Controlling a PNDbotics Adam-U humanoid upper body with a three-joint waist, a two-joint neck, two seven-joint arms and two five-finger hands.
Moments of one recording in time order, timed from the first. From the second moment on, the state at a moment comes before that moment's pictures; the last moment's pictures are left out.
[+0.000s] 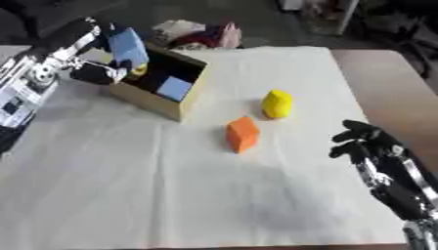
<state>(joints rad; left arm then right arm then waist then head) -0.93 0.51 -0.31 -1.08 -0.64 0.07 -0.08 -0.12 -0.24 -0.04 -1.76 -0.14 -0.25 0.41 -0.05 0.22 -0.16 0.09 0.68</state>
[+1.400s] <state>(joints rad) -0.93 0.44 -0.32 -0.97 -0.78 0.09 0.09 -0.13 -0.24 -0.04 -1.76 -0.14 -0.25 0.42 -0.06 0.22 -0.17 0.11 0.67</state>
